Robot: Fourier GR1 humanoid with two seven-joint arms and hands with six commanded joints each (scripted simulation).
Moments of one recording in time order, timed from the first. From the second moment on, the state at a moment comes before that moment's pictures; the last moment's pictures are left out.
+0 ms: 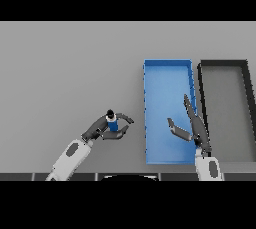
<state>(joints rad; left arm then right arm) -0.18 0.20 -0.54 -1.36 0.10 -0.17 -0.11 0.16 -0.16 0.09 -1.74 0.13 0.10 -0.06</state>
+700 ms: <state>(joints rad) -0.20 0.15 -0.58 -1.49 0.09 -0.14 -0.18 0.13 -0.16 0.10 -1.70 0.16 0.09 -0.06</state>
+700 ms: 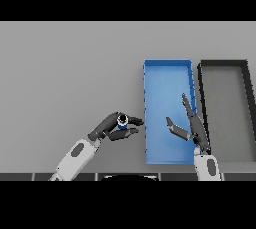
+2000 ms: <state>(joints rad) -0.22 0.11 -0.57 -1.61 0.06 -0.21 -0.01 0.03 -0.29 0.07 -1.89 -0.29 0.39 0.05</state>
